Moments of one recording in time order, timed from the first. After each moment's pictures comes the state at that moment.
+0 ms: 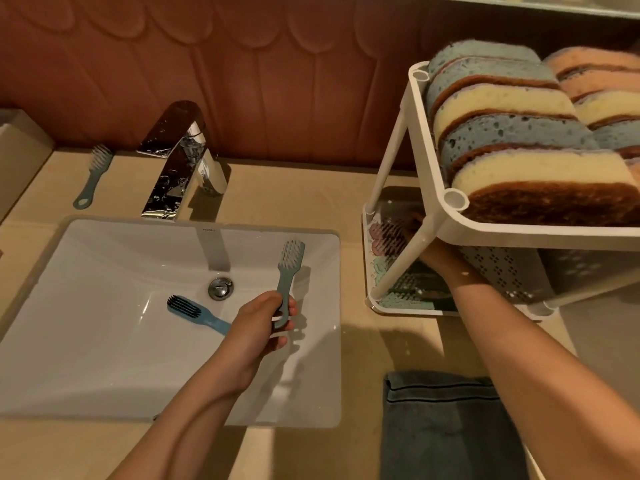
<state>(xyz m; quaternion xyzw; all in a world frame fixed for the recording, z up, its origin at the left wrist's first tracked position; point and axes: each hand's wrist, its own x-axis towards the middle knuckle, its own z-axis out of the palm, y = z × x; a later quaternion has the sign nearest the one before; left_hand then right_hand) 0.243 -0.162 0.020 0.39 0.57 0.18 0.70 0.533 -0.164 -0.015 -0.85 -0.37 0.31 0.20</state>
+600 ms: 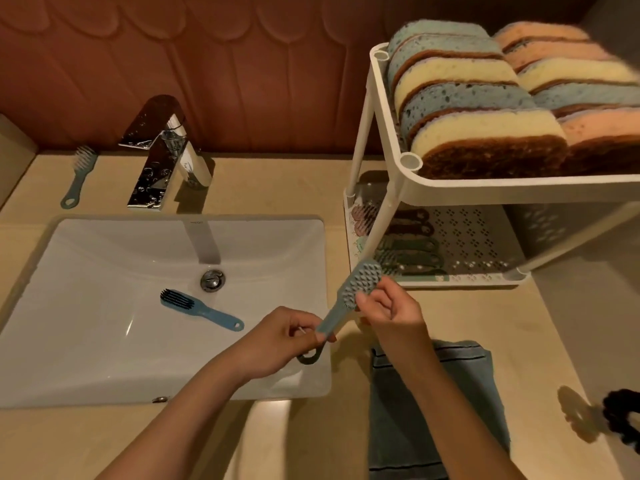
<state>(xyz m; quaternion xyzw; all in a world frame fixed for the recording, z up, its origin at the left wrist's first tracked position) 0.241 -0.194 0.015 0.69 0.32 0.01 0.65 0.398 -0.284 0.026 -0.68 -0.28 0.42 0.53</state>
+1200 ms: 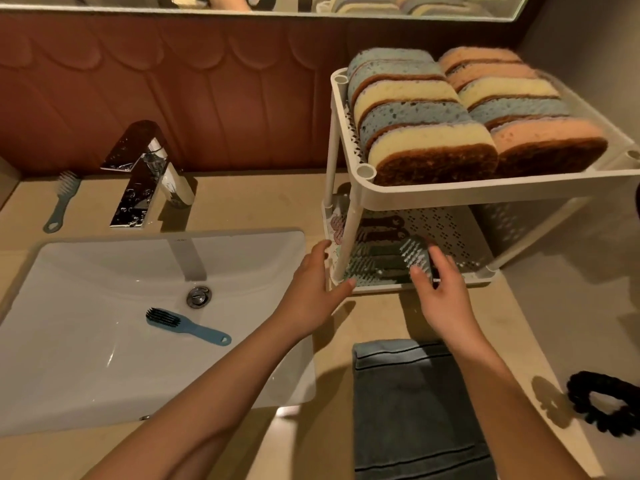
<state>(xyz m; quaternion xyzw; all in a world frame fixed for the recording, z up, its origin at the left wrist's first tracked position) 0.324 -0.196 0.044 0.78 0.39 0.13 0.48 0.479 -0.303 0.040 -0.80 -0.33 0.21 0.45</state>
